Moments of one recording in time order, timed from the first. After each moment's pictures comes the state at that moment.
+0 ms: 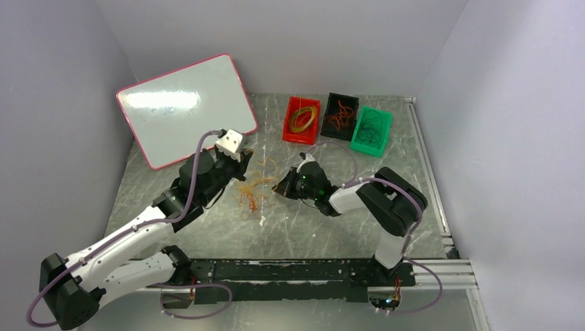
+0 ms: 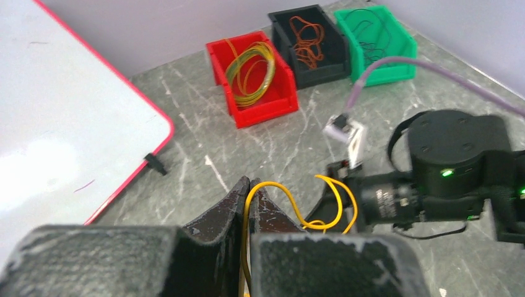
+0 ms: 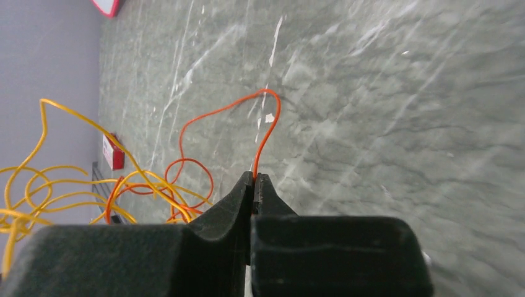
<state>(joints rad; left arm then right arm) -0.77 0.92 0.73 0.10 -0.19 -0.03 0.75 1.81 0.64 0.71 -0.16 0.90</state>
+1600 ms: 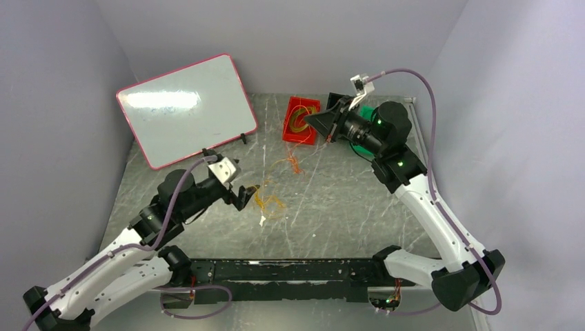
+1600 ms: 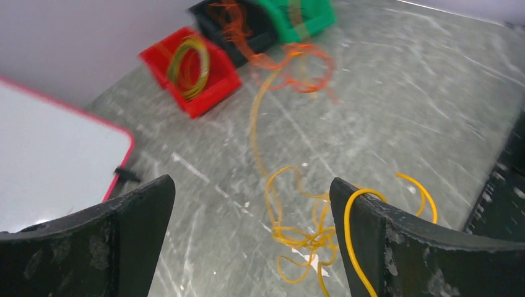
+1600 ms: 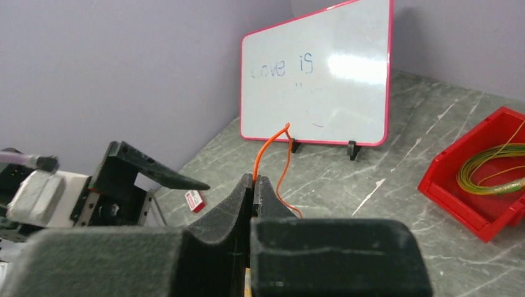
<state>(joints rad) -0.76 0.66 0.63 -0.09 0.01 0.11 0.47 1.11 1.17 -0.03 -0.44 0.44</state>
